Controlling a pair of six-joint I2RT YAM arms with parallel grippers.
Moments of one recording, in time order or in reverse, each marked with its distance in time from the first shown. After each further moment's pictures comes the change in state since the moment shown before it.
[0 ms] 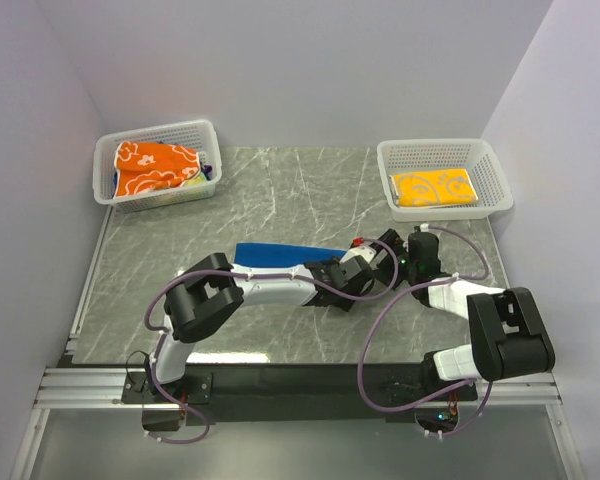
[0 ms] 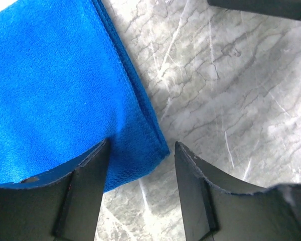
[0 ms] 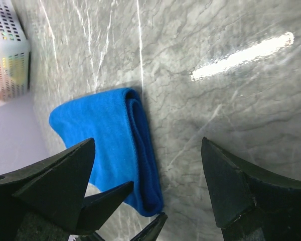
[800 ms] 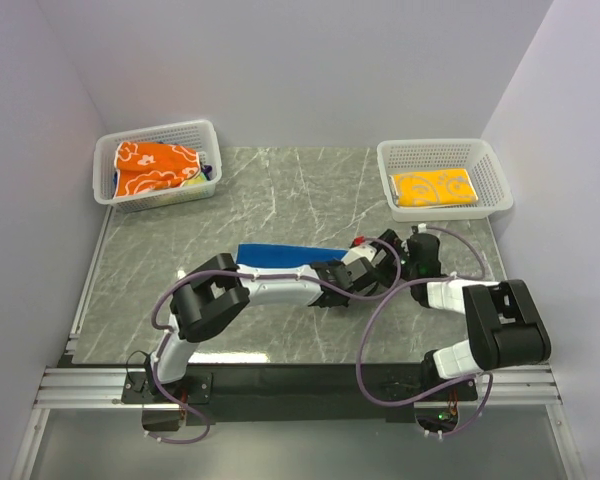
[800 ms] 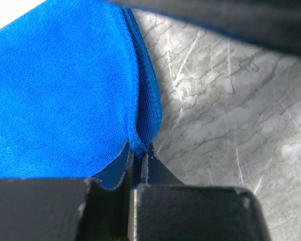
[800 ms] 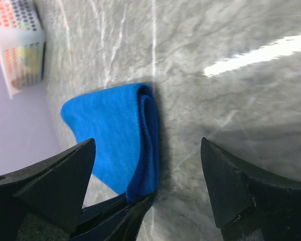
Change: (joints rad) left arm -0.010 0.050 0.063 -0.058 -0.094 -0.037; right arm -0.013 0.049 -0.026 0.115 -0.088 0.005
